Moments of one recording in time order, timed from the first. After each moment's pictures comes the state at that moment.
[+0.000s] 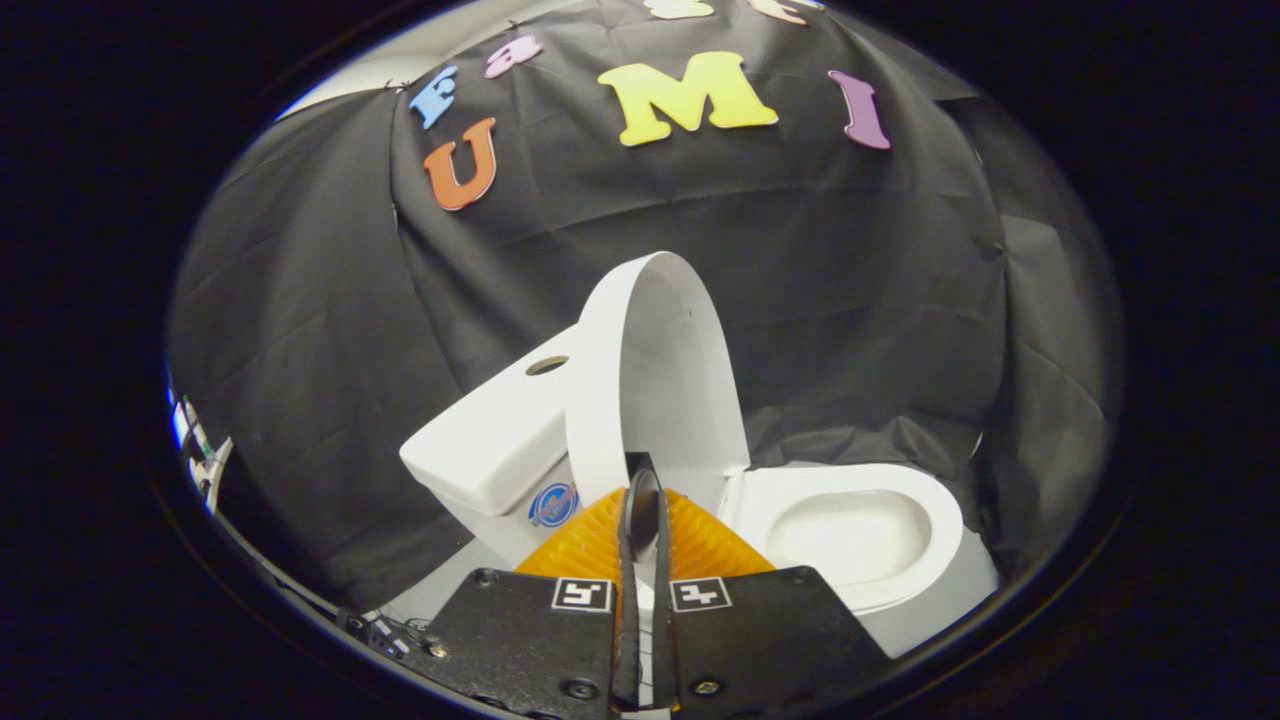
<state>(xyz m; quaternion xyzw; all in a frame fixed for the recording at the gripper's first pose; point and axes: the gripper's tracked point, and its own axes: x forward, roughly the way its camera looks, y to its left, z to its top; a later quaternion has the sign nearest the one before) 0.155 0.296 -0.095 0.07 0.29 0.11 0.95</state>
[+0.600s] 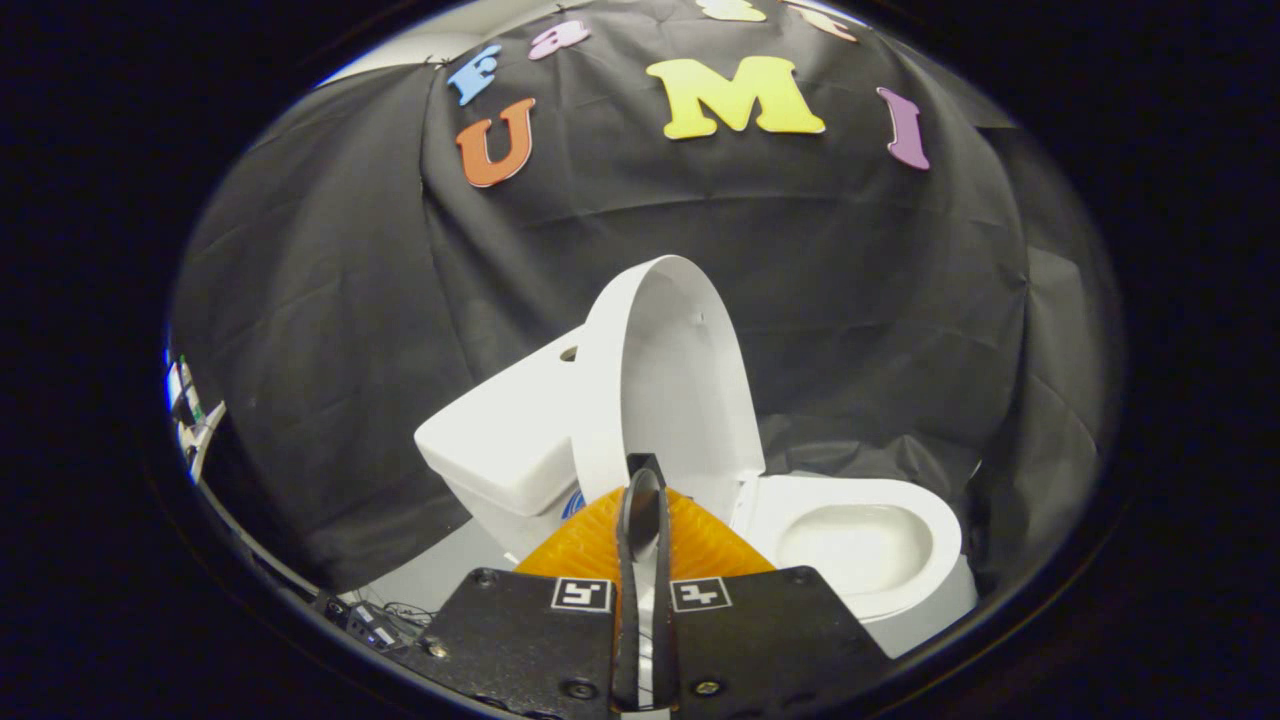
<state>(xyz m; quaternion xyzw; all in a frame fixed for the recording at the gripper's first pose) 0.155 0.328 -0.099 0.03 0.29 0.13 0.95</state>
